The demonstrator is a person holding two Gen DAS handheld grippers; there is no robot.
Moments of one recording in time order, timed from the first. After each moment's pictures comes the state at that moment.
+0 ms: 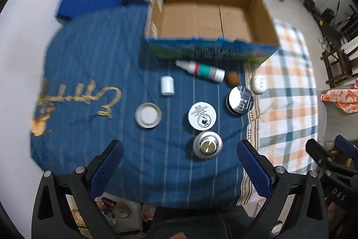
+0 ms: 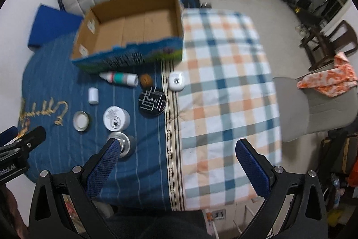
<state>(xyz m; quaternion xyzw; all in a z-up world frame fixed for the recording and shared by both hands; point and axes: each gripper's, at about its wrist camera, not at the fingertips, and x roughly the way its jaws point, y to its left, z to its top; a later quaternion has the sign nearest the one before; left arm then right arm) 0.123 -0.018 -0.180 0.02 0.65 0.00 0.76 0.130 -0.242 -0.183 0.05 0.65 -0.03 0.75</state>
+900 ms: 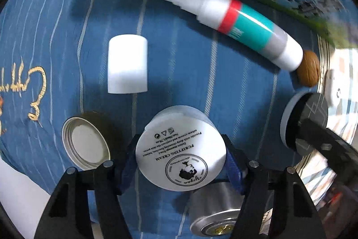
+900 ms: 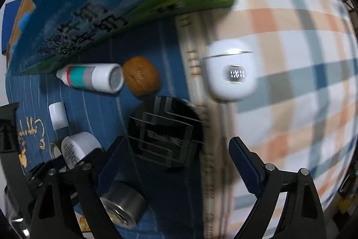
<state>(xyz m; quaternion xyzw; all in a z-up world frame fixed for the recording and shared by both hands) 0.198 -0.010 -0.410 -0.02 0.77 0.03 0.64 0.244 -0.206 -0.427 0.14 0.76 0.01 0.63</state>
